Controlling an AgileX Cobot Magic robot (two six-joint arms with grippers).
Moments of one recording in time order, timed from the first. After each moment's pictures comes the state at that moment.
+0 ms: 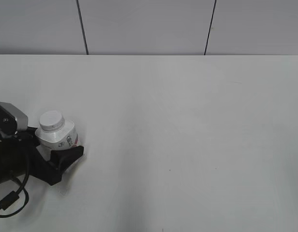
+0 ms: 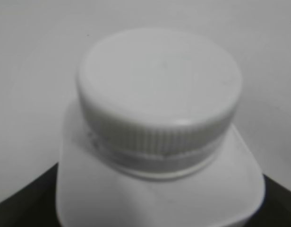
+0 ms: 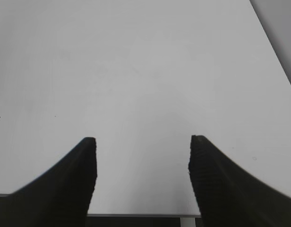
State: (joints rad) left arm -0.07 2.00 -0.30 0.69 -1.21 -0.06; right arm 0.08 -0.01 -0.51 0.01 1.09 -0.06
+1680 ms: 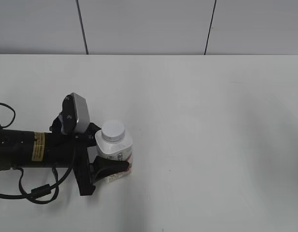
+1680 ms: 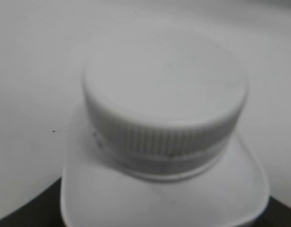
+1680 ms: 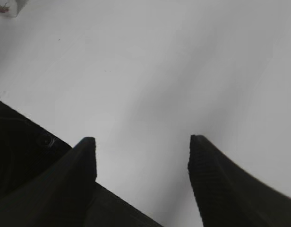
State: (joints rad) left arm -0.28 2.01 -0.60 1.17 -0.97 -0.27; right arm 0.18 0.92 -0.95 0.18 1.13 -0.50
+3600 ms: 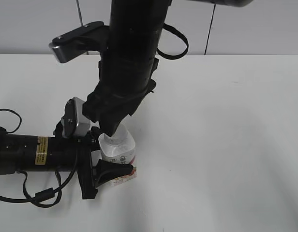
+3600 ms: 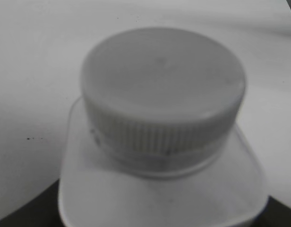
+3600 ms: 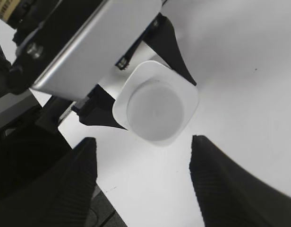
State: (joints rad) left arm -0.28 2.07 -0.62 1.19 -1.06 -0.27; right arm 0.85 2.01 -1.76 0.17 1.22 -0.28
